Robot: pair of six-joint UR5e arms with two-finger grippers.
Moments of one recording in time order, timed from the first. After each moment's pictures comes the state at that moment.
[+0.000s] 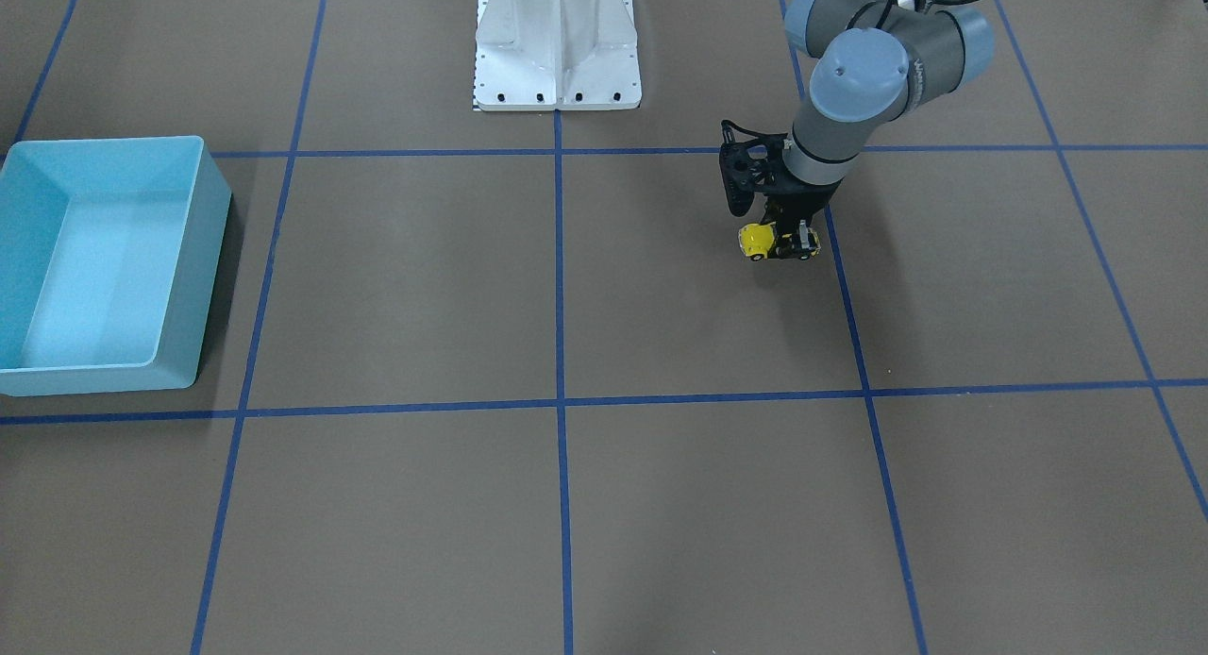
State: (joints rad) left arm -0.63 -1.90 -1.85 -1.65 -2.06 0.37; right arm 1.60 -1.51 1.56 -1.48 2.33 0.19
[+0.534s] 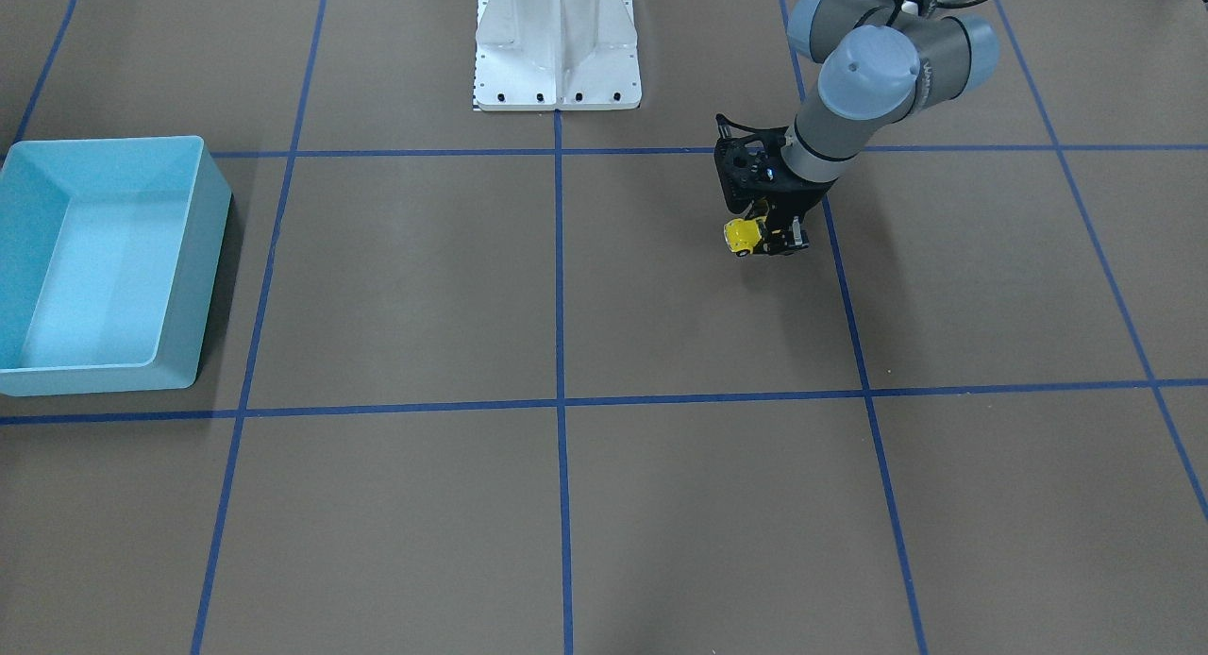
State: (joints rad) left arm -0.64 -1.90 -1.83 -1.75 -2.09 0.32; right arm 1.60 -1.51 1.56 -1.48 2.33 0.19
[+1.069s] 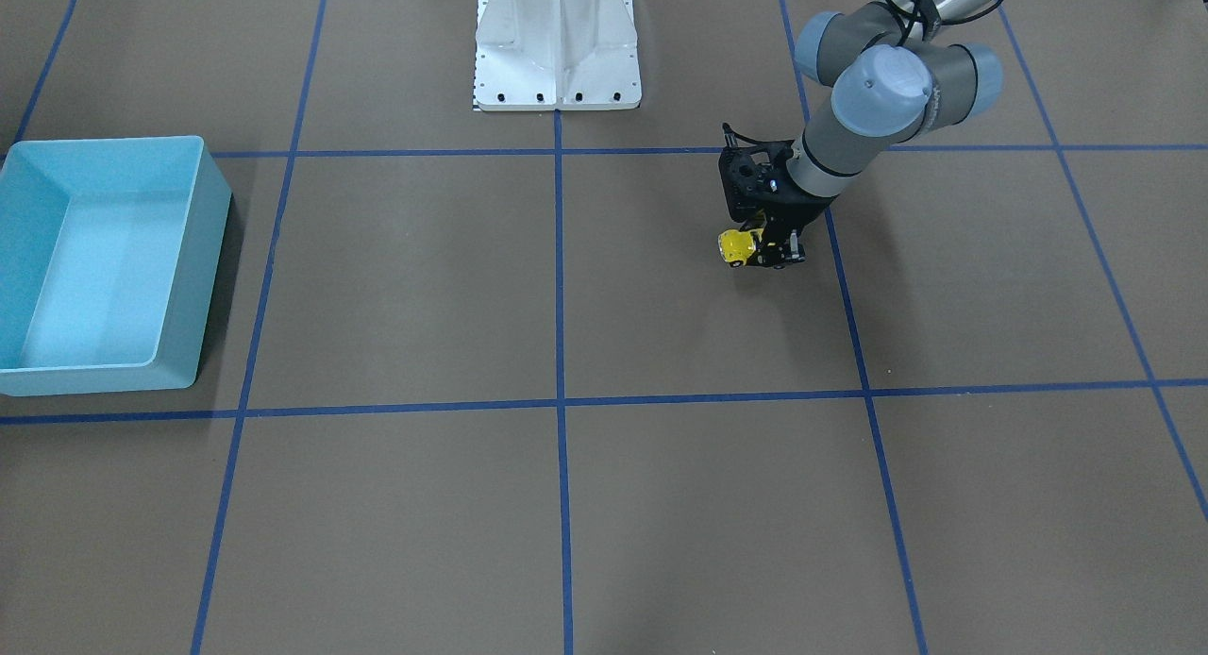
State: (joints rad) left arm -0.65 -1.89 -1.77 -1.88 -2.13 0.32; right arm 1.60 -1.51 1.56 -1.48 2.33 0.19
